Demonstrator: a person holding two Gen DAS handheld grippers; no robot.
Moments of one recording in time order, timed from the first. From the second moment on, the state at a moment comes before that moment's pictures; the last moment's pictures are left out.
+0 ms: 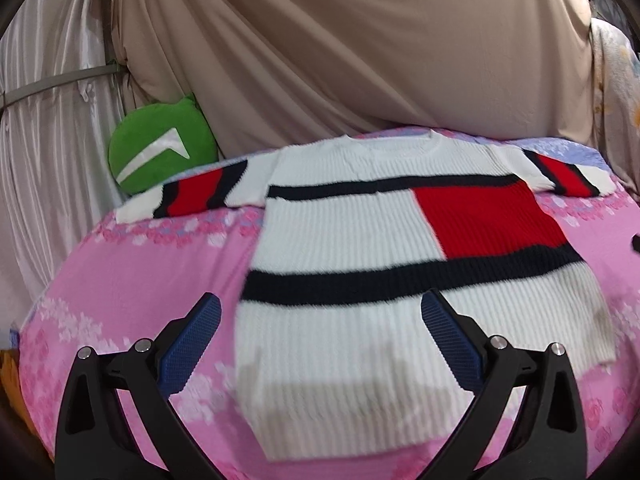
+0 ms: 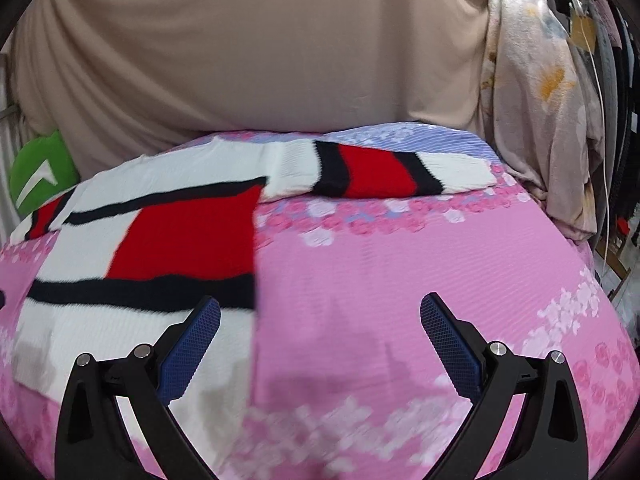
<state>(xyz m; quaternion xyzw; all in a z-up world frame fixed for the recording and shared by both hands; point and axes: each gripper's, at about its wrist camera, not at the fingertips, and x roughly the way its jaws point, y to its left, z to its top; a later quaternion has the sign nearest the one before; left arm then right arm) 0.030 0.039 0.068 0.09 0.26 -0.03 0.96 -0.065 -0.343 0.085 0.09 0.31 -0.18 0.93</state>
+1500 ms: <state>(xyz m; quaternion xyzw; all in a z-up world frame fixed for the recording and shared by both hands) 0.272 0.056 0.061 -0.01 0.35 -0.08 0.93 0.212 -0.230 0.120 0.02 0.31 0.08 0.95</state>
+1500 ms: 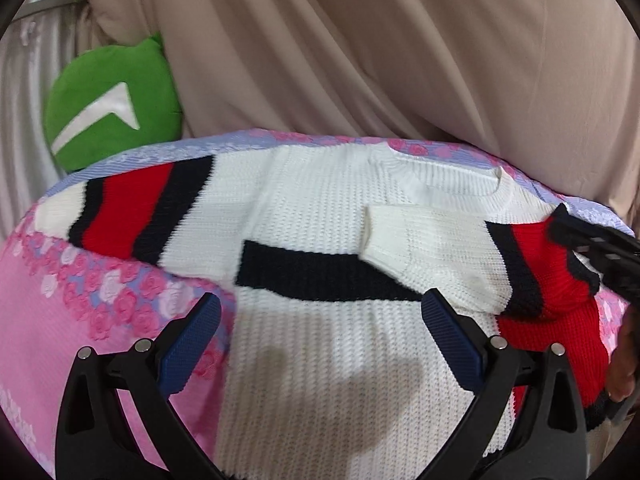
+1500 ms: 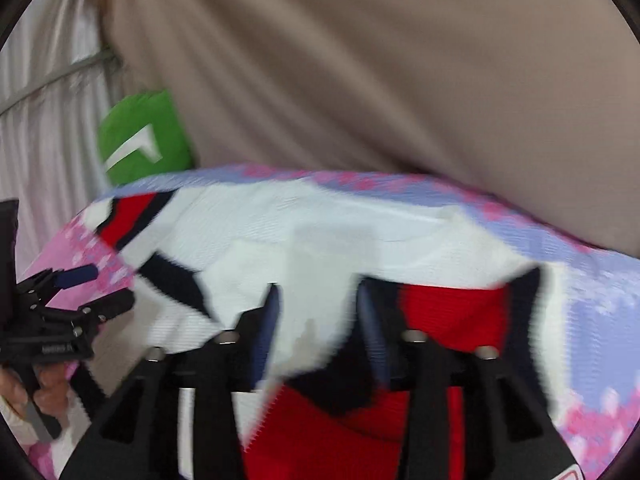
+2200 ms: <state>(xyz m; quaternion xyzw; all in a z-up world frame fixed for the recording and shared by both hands) 0.324 -0.016 0.062 0.01 0.37 -0.15 0.92 0.157 -0.362 0.066 0.09 0.35 -0.05 0.93</state>
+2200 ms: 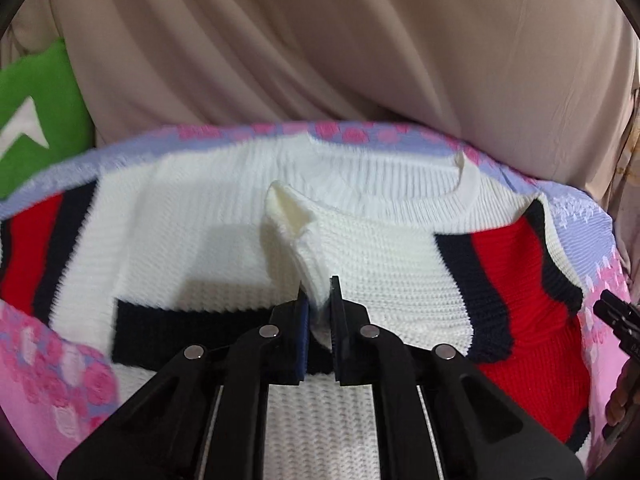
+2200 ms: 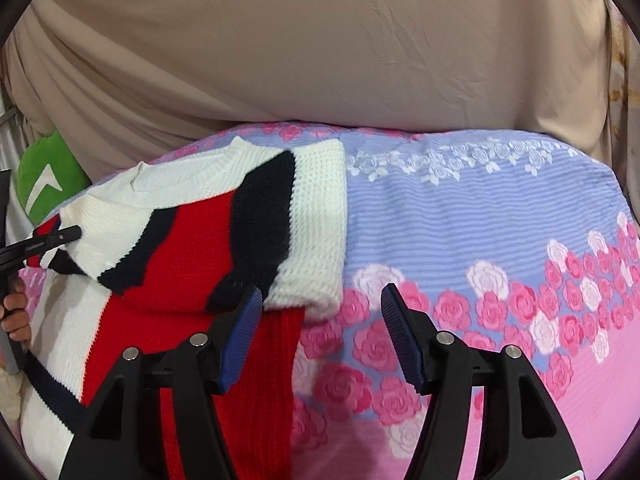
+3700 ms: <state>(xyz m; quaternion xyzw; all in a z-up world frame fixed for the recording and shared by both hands) 0.332 0.025 0.040 0.03 0.39 -0.10 0.92 0.206 -0.312 0.048 0.06 0.41 -0.02 0.91</state>
